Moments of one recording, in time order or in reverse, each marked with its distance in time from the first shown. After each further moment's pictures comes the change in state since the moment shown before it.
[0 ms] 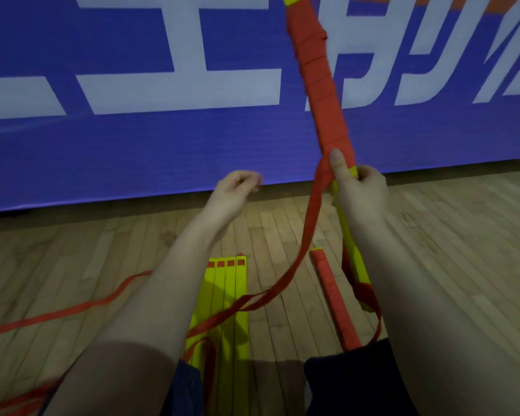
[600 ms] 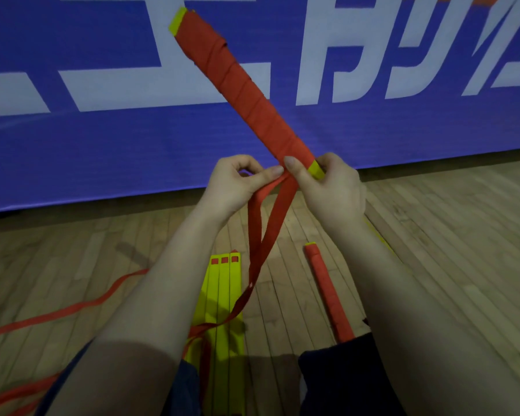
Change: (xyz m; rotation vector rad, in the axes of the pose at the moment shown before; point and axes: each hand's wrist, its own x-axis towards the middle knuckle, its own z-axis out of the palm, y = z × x) left_hand -0.014 0.032 0.016 -0.047 -0.011 0.190; right_hand -0.018 -0.011 0.004 -0.324 -0.080 -0.331
